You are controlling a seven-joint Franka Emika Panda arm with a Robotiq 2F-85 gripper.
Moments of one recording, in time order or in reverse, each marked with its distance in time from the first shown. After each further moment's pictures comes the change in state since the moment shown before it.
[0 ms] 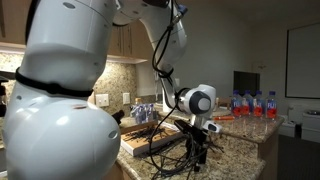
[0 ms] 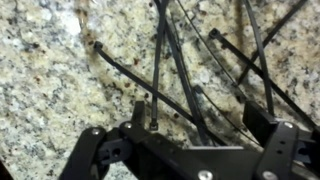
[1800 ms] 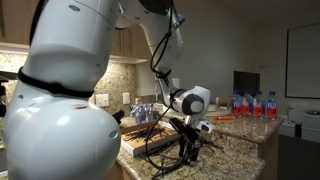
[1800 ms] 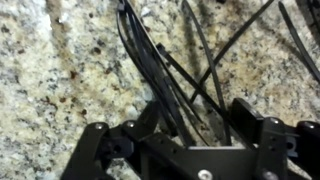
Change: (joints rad) arm 0.008 0.035 0.068 0.028 0.141 0.045 -0.114
